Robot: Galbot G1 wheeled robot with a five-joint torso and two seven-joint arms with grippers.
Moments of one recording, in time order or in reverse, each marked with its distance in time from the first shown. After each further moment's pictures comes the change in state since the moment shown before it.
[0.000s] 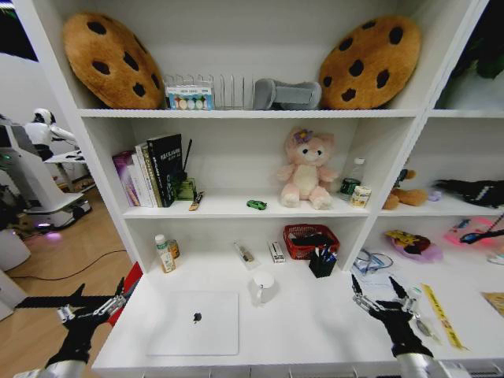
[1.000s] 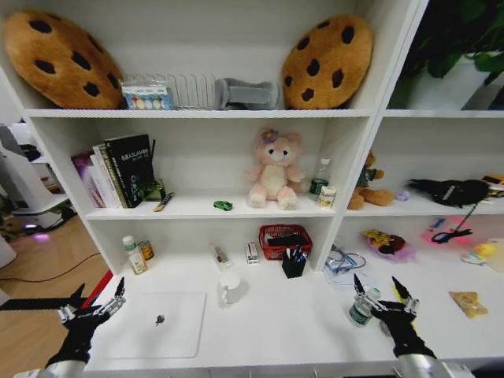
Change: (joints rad) left arm 0.000 0.000 0.000 0.000 0.000 0.000 0.000; right arm 0.005 0.007 -0.006 0.016 0.016 -0.007 0.009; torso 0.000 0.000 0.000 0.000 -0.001
